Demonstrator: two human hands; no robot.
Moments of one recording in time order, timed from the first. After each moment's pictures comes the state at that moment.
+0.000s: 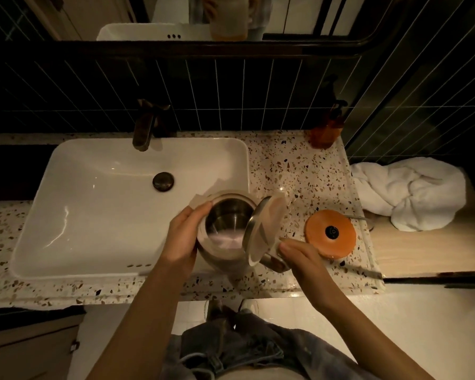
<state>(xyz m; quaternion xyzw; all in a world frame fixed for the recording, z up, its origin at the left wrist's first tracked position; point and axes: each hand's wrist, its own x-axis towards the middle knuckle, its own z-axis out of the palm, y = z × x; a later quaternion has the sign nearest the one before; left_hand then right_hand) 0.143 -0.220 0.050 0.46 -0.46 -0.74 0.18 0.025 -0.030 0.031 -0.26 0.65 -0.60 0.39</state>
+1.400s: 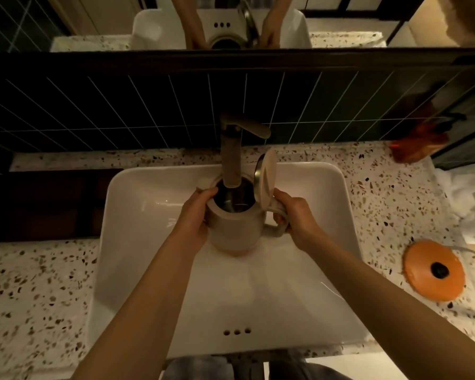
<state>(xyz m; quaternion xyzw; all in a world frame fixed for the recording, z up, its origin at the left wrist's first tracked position) 0.157 -0.507 -0.041 0.50 -0.38 -0.77 0.10 0.021 -0.353 -0.037 -0.02 0.73 -0.53 0.44</state>
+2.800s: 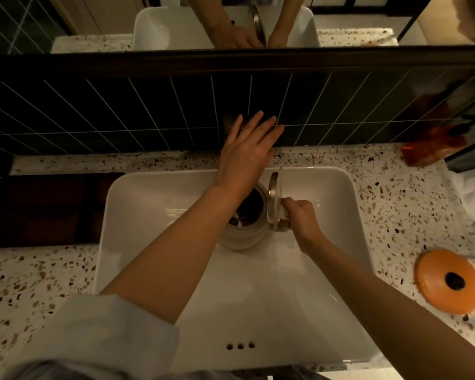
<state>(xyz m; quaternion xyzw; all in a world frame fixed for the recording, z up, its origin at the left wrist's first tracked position) 0.046 -0.523 -0.003 0.11 -0.97 -0.10 0.20 0.013 -0.363 -0.058 -0.04 0.73 -0.58 0.36</state>
